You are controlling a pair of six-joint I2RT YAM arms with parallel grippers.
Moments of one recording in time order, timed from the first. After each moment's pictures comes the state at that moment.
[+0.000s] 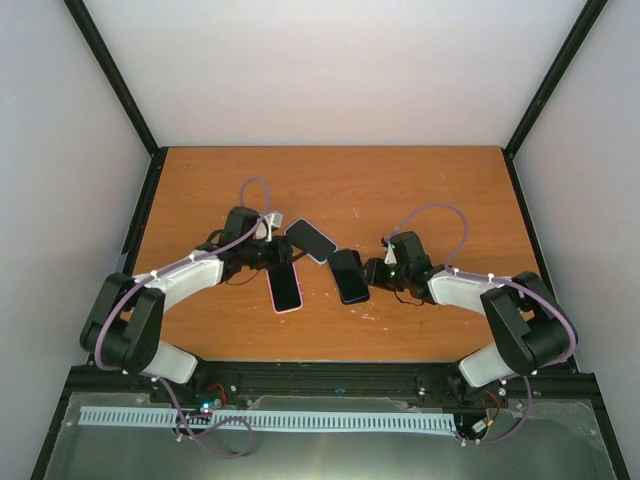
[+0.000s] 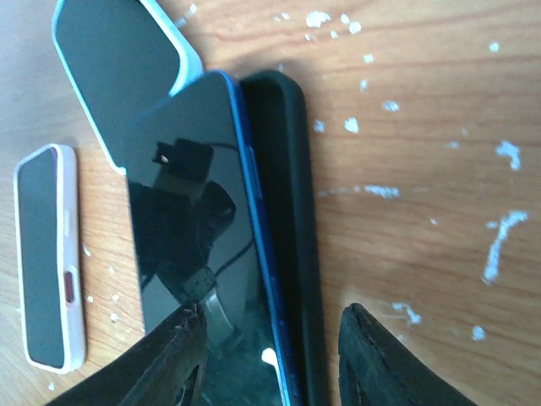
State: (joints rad) left arm -0.39 1.42 0.73 -0.06 0.55 -0.61; right arm 0.48 1.48 0.57 0.08 -0.33 0.65
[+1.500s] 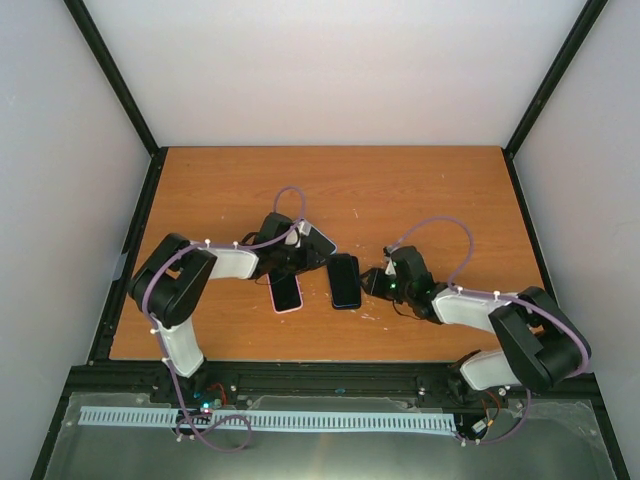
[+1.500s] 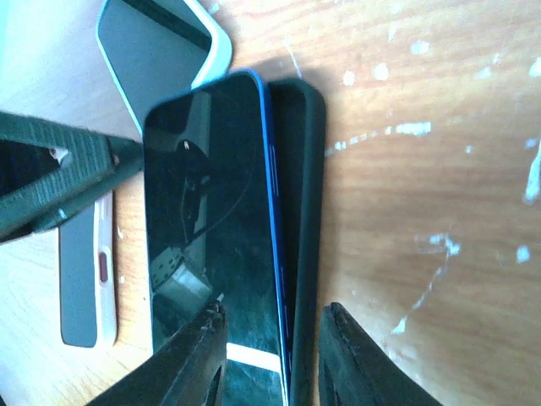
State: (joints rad) left arm -0.54 1.80 0.83 0.19 0.55 -0.72; right arm 0.56 1.38 0.41 0.24 -0.27 0.76
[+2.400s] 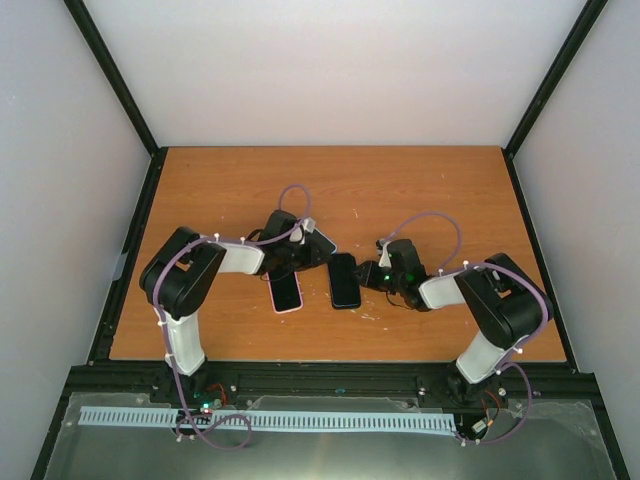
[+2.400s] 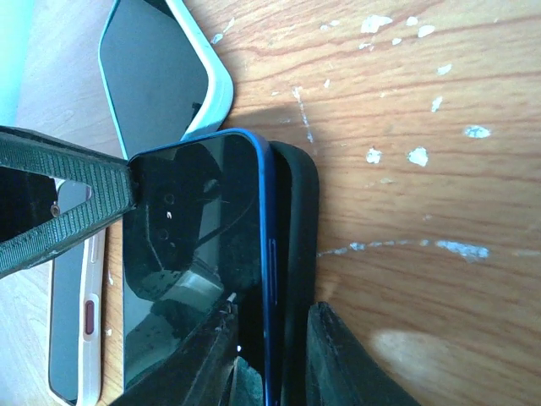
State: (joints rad) left arm -0.54 1.88 0.89 0.22 0.56 -0.72; right arm 0.50 1.65 0.48 0.47 -0.38 0.72
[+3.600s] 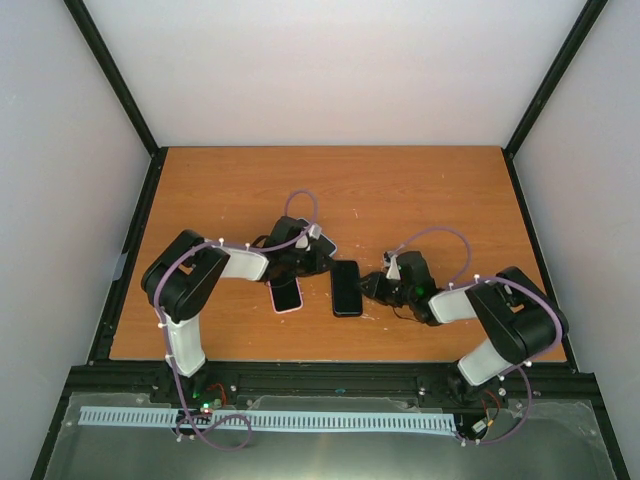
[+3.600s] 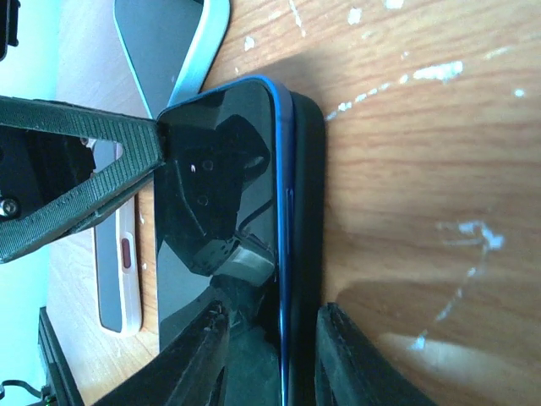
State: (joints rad) left arm -0.60 1.88 0.86 0.25 0.52 -0.73; right arm 0.49 1.57 0.35 0.55 -0.46 0.84
